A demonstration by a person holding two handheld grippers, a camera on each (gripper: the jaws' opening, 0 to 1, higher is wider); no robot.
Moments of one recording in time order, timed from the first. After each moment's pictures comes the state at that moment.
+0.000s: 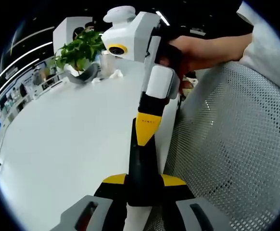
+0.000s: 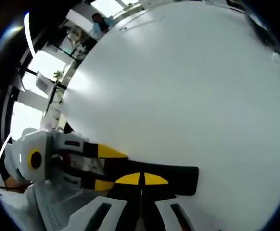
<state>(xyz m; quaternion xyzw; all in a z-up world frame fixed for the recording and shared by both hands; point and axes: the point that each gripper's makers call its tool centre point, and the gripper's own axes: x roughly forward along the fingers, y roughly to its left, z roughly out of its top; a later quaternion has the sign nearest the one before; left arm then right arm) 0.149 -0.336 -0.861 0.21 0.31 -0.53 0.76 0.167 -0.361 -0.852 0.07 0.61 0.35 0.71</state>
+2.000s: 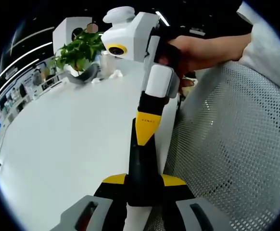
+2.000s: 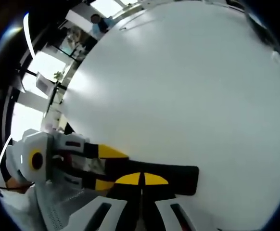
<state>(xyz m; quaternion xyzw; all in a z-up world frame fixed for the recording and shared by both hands) 0.151 -0.336 -0.861 0.21 0.31 -0.53 0.76 0.168 -0.361 -0.852 0.08 0.61 0.35 0.70</state>
